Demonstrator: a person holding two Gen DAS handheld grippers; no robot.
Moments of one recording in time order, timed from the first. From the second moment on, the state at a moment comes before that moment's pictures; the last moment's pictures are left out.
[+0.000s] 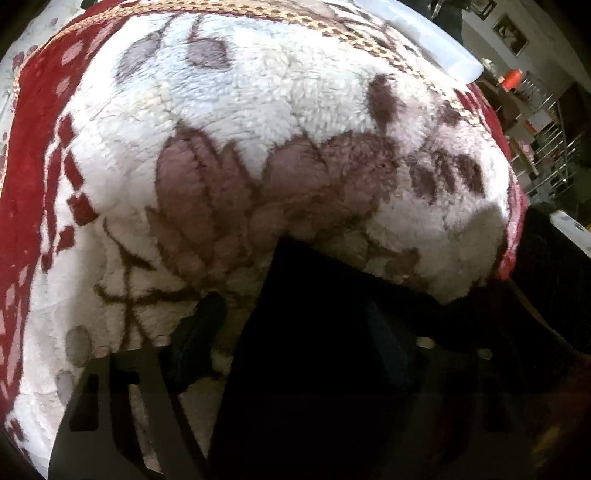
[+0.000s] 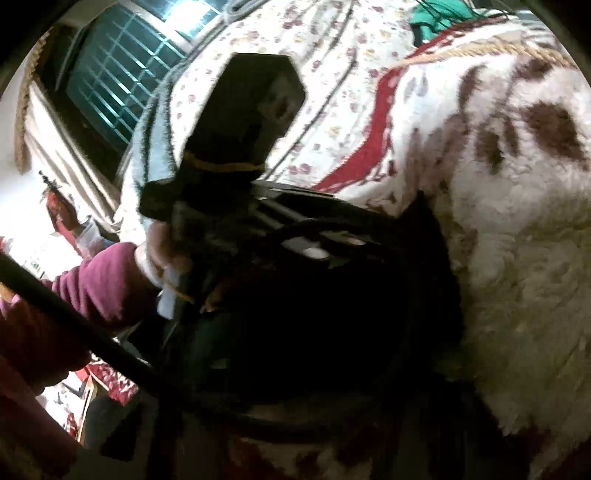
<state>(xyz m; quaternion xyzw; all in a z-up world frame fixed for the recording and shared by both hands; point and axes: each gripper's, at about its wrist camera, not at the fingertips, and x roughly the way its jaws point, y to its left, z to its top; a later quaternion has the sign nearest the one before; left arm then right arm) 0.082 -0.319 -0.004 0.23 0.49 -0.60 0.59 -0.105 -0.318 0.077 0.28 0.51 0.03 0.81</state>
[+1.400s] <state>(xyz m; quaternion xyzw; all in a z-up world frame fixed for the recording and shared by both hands) 0.055 -0.262 0.122 0.19 0.43 -0.52 0.72 -0.101 -0.356 0.124 0.27 0.55 -0.04 0.79</state>
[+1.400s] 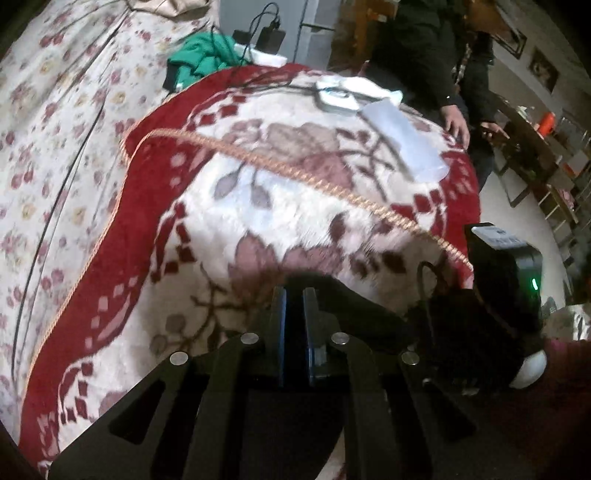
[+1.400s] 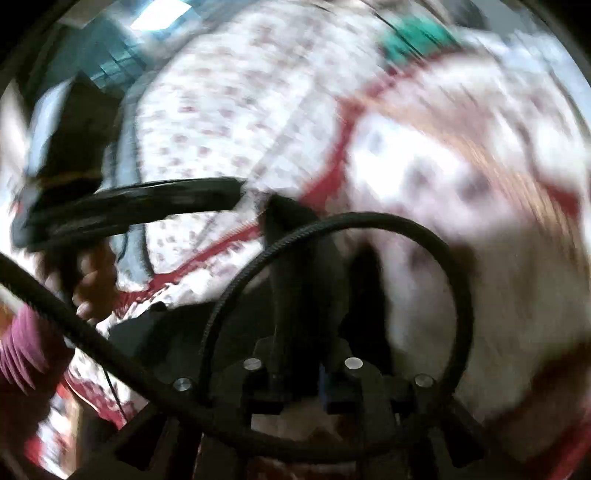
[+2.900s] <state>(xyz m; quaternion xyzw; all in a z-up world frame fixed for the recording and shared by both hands) 0.087 -0.339 -0.003 0.25 0.52 -0.63 0.52 -0.115 -0.306 0.086 0.29 0.49 0.04 0.82</state>
